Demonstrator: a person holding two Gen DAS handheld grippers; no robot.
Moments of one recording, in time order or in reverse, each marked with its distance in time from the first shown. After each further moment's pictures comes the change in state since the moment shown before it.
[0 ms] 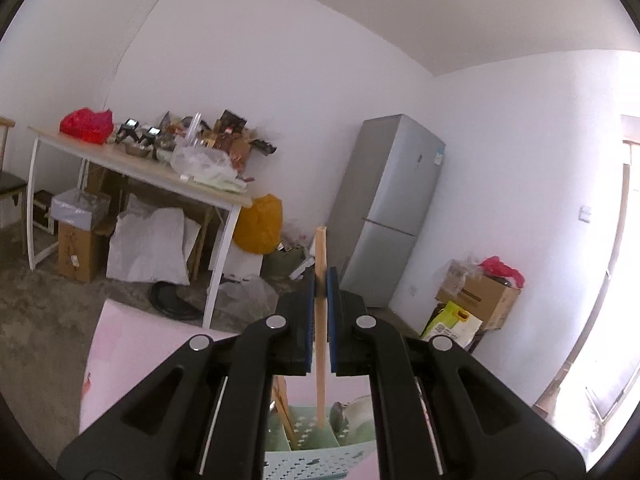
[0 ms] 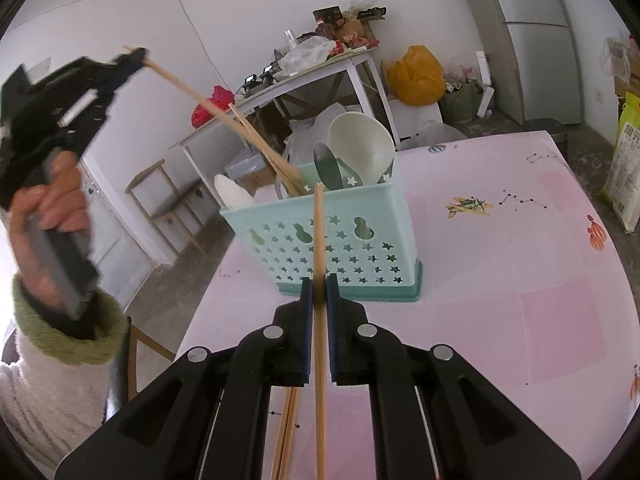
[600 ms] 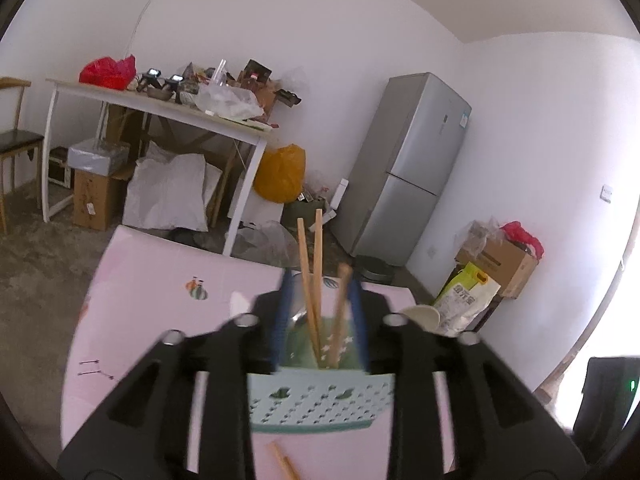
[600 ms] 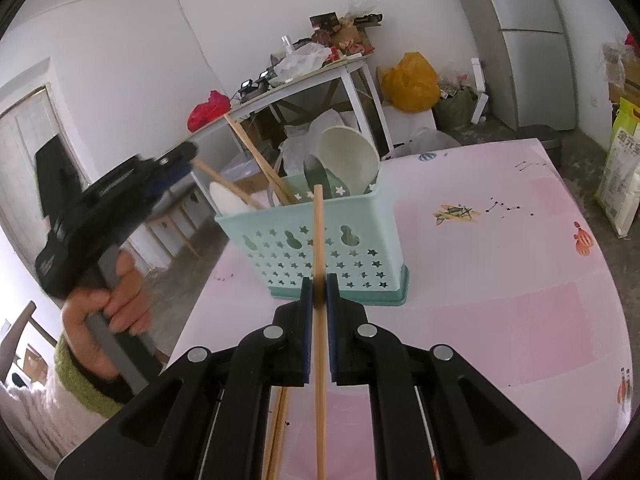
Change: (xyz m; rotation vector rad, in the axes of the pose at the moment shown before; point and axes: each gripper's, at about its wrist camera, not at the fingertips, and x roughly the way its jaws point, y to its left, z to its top) left arm 0.000 0.029 -0.087 -0.039 0.141 0.065; right arm -0.014 -0.005 0.004 -0.006 -0.026 -0.027
